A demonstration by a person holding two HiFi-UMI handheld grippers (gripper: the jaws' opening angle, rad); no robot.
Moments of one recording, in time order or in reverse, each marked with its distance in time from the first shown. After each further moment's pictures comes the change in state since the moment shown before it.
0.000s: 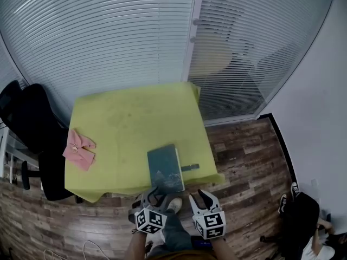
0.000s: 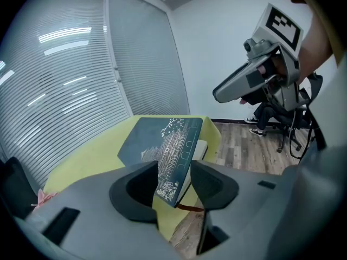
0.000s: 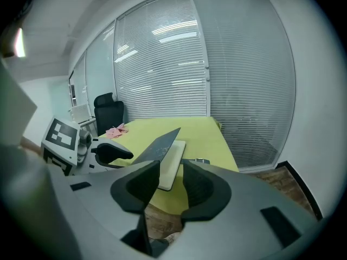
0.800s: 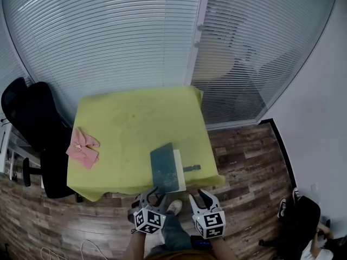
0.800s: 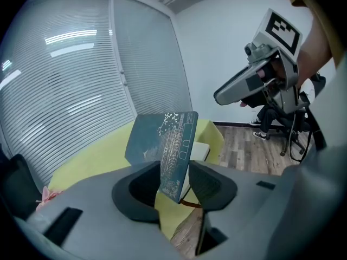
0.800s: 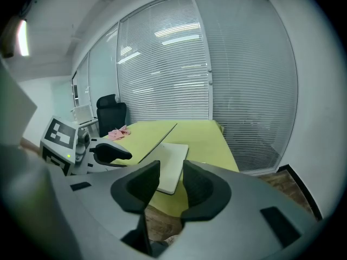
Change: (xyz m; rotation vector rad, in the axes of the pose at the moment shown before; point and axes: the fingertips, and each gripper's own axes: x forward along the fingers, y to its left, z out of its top) left arm -0.016 0.009 0.003 -0.022 -0.032 0.037; right arm -0.003 0.009 0.010 -0.019 -0.025 0.014
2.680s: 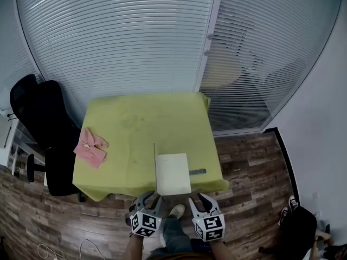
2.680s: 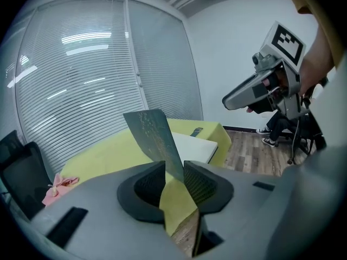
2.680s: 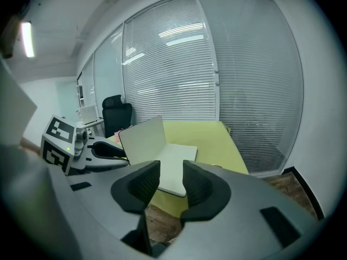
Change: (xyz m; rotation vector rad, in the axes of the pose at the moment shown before) left arm -0.036 0.025 -0.017 -0.087 -0.024 0.089; right arm 0.000 0.027 0.004 -0.018 -0.009 0.043
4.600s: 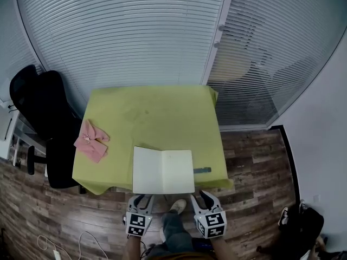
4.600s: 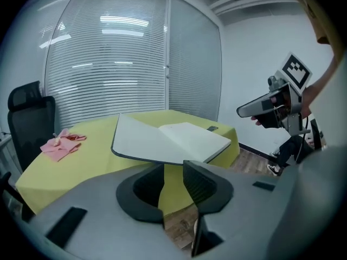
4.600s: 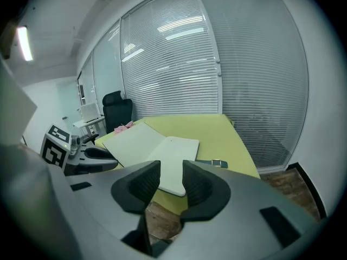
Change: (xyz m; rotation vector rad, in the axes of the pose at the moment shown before) left arm -0.005 0.023 -0.050 -0.316 -0.008 0.055; right arm 0.028 -0.009 -0.015 0.015 0.052 0.038
